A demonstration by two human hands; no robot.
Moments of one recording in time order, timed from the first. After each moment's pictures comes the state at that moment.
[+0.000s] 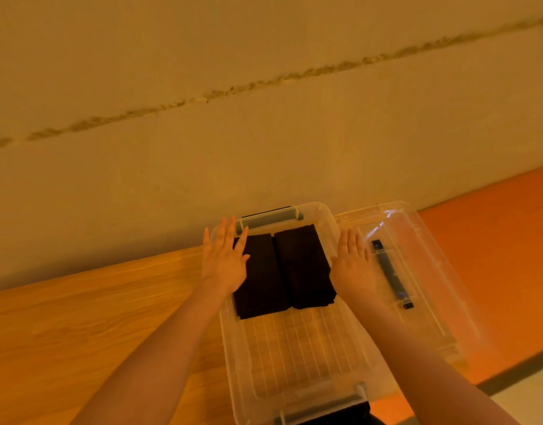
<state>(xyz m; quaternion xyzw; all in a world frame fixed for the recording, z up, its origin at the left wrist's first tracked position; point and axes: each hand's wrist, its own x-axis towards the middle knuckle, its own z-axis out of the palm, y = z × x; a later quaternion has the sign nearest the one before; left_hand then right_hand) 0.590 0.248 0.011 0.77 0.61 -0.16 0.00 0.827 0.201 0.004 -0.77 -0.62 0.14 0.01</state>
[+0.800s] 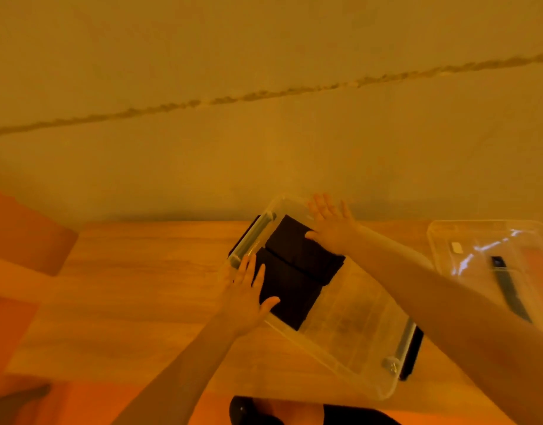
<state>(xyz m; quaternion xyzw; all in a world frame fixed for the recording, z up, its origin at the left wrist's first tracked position) 0.420 0.100 0.011 0.71 0.68 -0.15 0.13 0.613 0.261 0.032 -0.48 -0.86 0.11 -0.12</state>
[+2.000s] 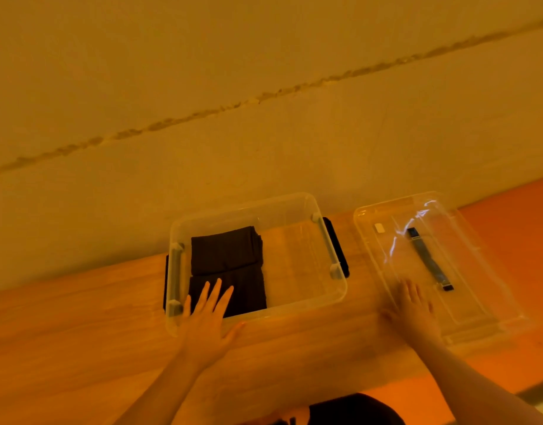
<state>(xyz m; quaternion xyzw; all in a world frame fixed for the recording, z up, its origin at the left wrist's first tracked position) 0.442 0.106 -0.010 0.75 0.64 -0.10 0.09 0.852 0.096 -0.071 -0.81 -0.53 0.24 -0.03</state>
